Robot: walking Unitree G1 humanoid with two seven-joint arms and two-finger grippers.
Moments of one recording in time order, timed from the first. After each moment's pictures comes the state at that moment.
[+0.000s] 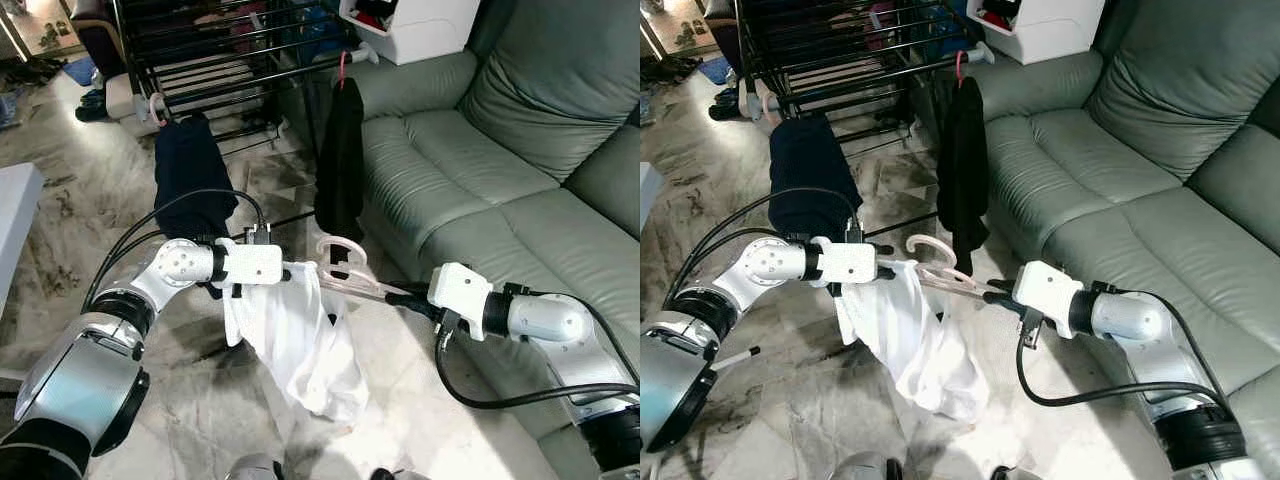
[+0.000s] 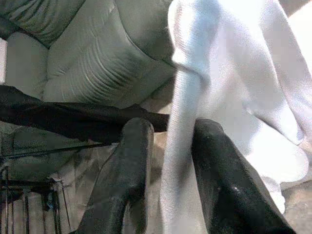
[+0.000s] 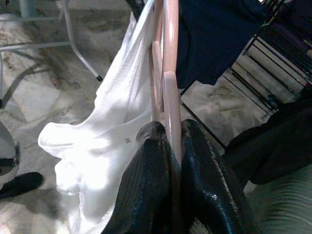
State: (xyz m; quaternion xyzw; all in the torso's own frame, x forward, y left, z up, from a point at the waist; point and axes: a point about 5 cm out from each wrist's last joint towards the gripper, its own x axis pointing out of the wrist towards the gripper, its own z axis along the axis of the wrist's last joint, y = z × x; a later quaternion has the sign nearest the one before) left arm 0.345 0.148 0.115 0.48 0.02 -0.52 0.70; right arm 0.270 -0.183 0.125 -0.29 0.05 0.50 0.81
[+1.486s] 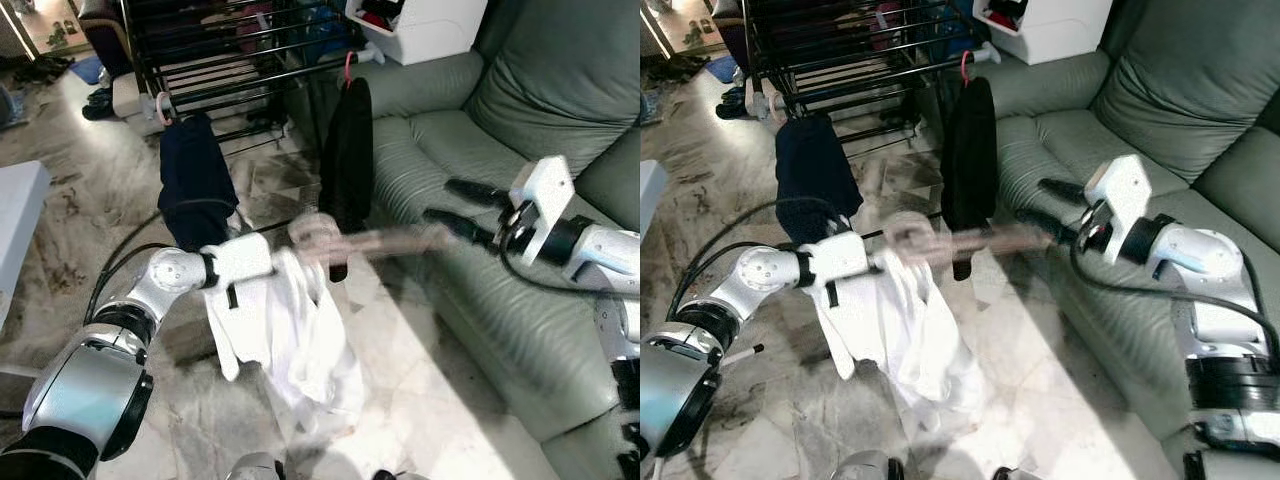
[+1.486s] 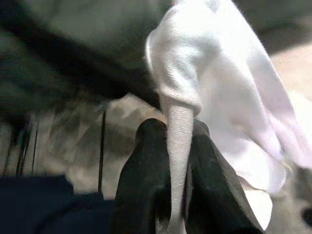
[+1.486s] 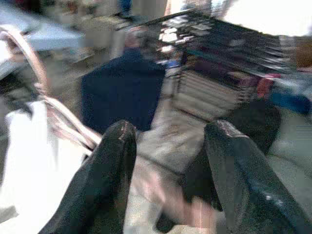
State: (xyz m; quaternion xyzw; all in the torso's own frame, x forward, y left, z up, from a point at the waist) left arm 0.350 0.169 0.097 0.37 0.11 -0.43 0.82; right arm 0.311 -0.231 0.205 -0.14 -0.05 0.37 0.92
